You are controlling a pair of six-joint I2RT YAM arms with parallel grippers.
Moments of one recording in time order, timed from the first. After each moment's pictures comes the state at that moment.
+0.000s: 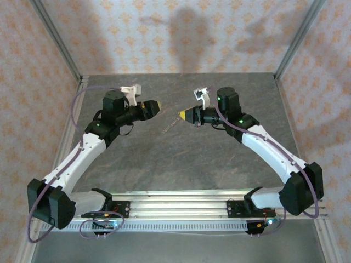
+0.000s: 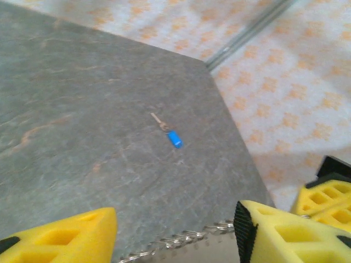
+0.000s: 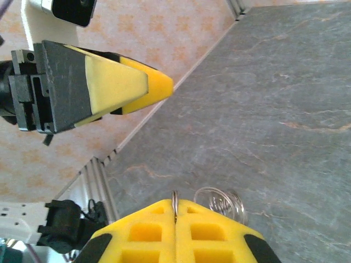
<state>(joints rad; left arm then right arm) -0.31 1.20 1.01 -0.19 0.44 -0.60 0.50 1.32 1.10 -0.19 -0.71 0.36</state>
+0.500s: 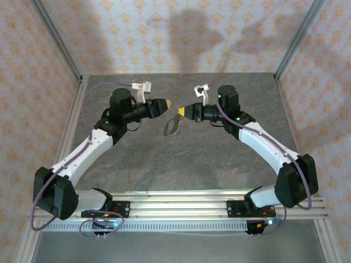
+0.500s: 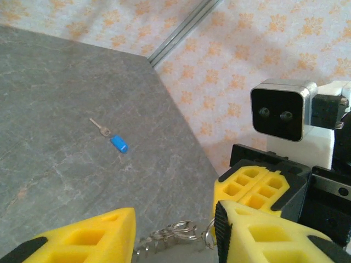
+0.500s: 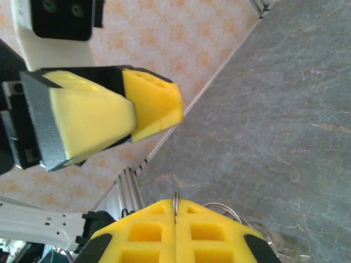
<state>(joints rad) -0.36 1.30 1.02 0.04 0.57 -0.67 0.44 1.39 1.08 -0.02 -0.85 0.52</state>
